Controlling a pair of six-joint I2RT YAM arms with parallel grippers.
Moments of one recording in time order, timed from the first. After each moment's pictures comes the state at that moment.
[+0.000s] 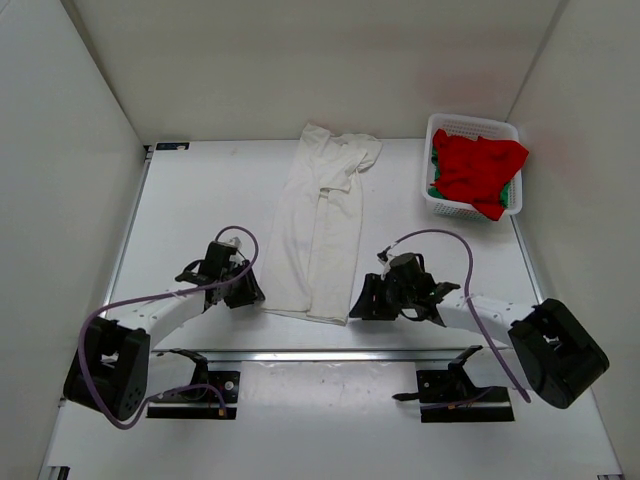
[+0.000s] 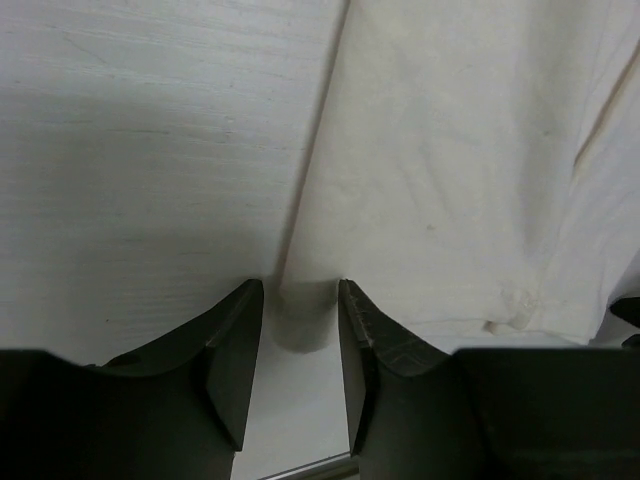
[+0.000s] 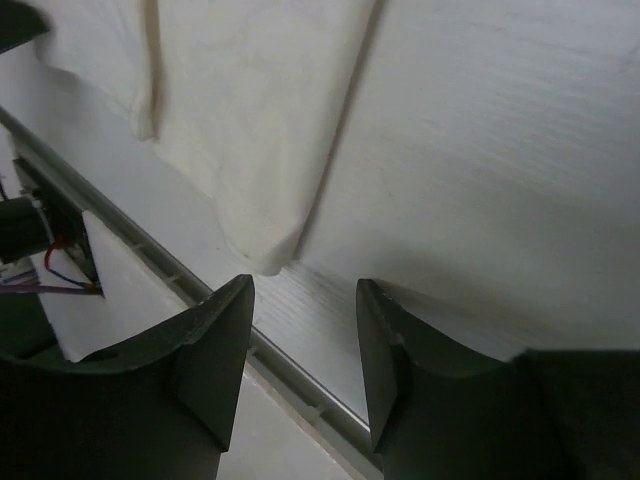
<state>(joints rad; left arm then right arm) -0.33 1.20 0.48 -0.30 0.14 -0.60 0.61 1.25 0.42 -0.02 -0.39 0.71</state>
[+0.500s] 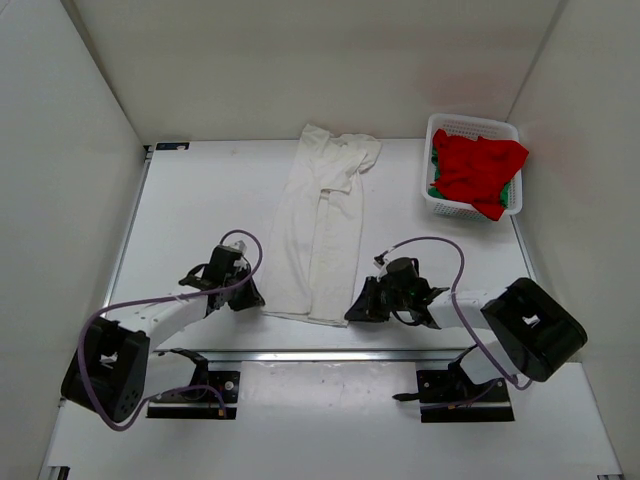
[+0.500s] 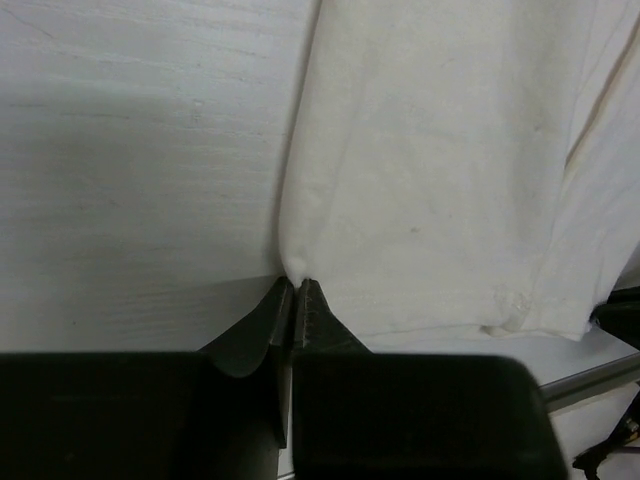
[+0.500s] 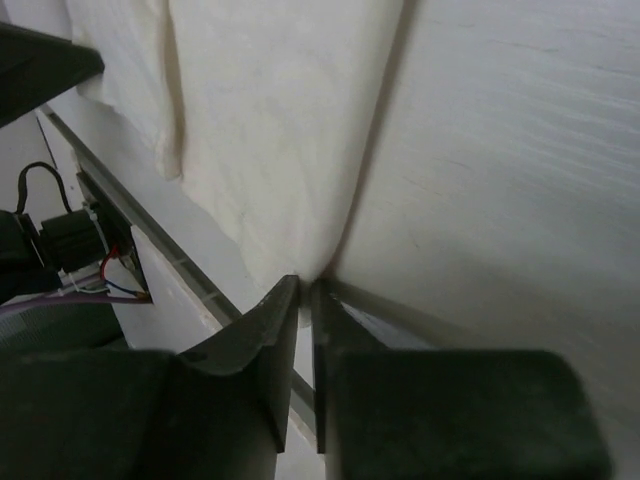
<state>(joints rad) -0.38 1.19 0.45 -0.24 0.14 -0.63 0.63 1.41 0.34 0.33 -0.47 0.90</state>
